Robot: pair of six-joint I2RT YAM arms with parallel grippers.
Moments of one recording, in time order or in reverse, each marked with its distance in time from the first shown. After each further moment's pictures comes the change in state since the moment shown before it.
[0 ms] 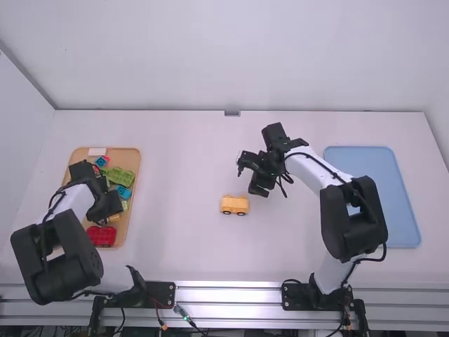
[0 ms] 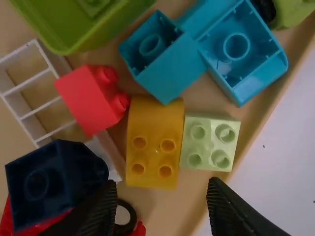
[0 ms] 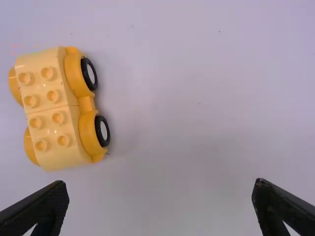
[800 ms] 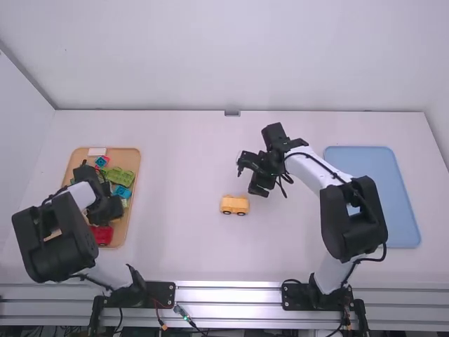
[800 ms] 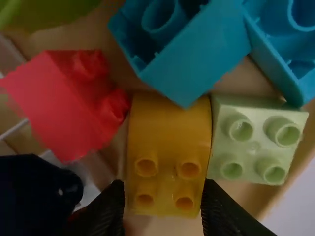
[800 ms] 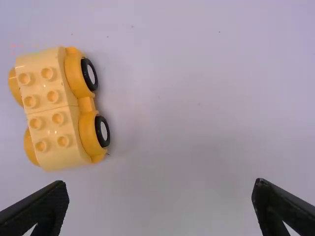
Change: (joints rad) left arm 0.016 0.135 0.000 0.042 -0.025 0.056; right arm 0.000 0.000 0.000 0.000 0.000 -0.001
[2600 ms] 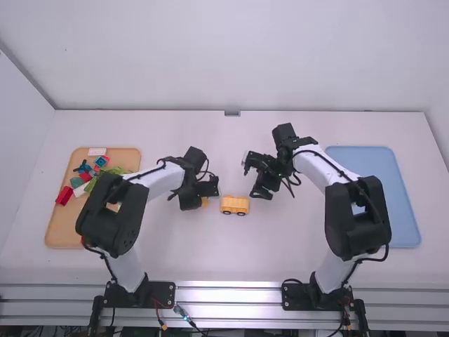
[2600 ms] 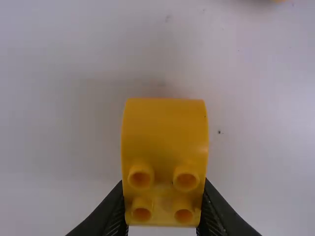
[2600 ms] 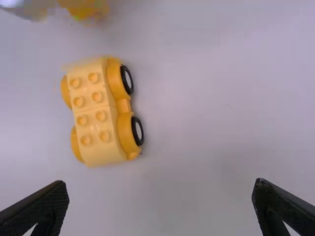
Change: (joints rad) left arm -0.898 0.185 0.261 -0.126 0.079 0.845; right arm -0.087 0.000 0.000 -0.097 -0.207 -0.047
